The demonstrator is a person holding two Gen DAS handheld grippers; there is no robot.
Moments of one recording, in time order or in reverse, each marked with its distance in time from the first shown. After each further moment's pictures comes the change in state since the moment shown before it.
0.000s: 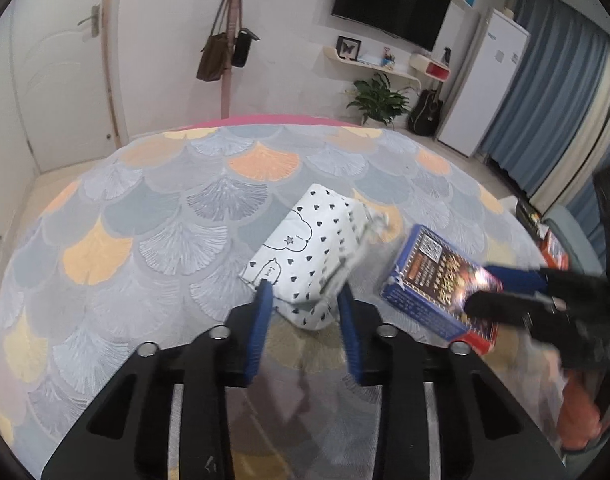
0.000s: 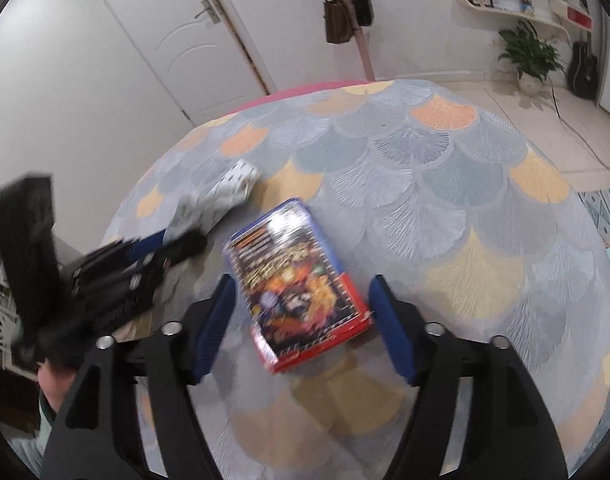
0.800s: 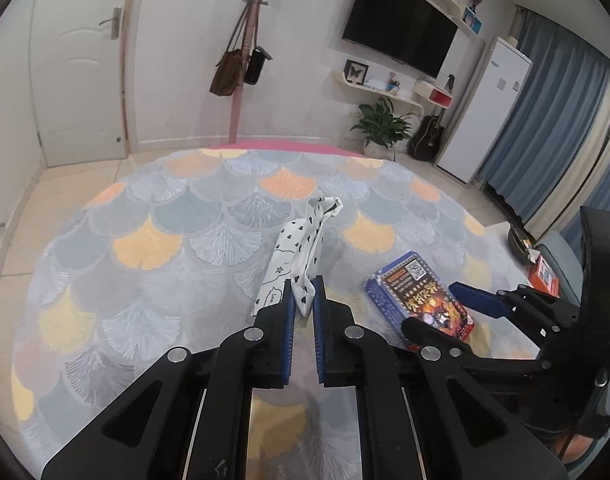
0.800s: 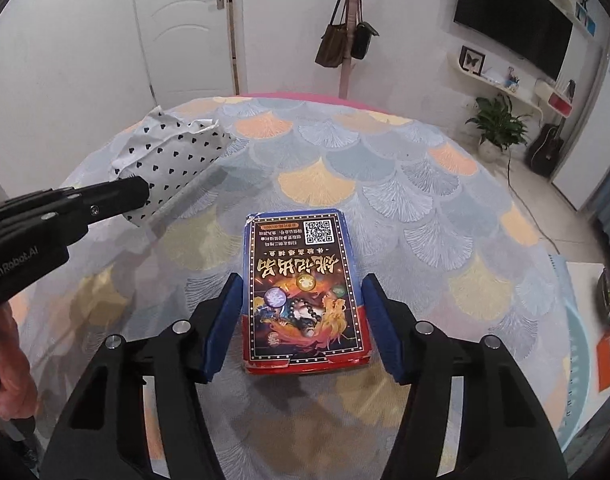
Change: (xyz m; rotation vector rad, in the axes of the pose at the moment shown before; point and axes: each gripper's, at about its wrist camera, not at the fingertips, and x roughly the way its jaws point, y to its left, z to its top) left arm -0.050 0.010 -0.006 -0.044 -0.077 -0.009; right arm 0.016 0.071 -0.017 -0.216 -0.068 -0.319
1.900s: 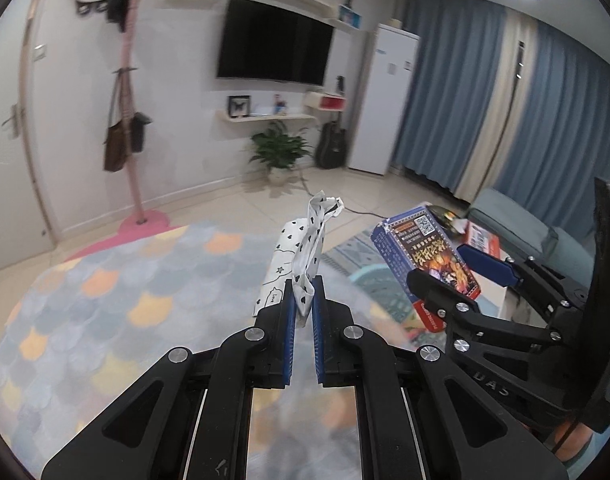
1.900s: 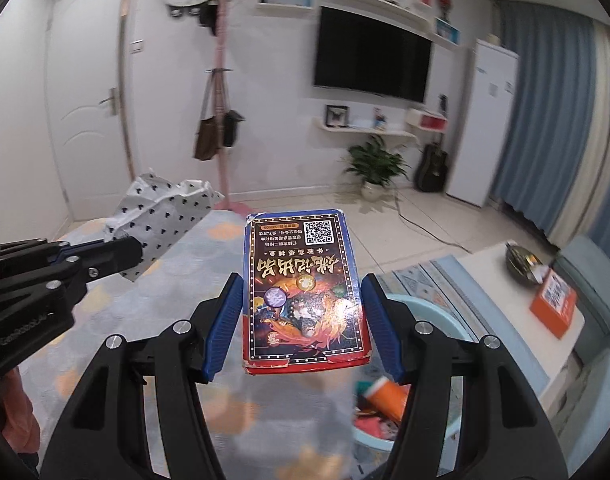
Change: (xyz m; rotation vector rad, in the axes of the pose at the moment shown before) left arm -0.026 -0.204 0.014 0.318 -0.093 -0.238; right arm -0.161 -0.156 -0.062 0.276 -0.297 -0.316
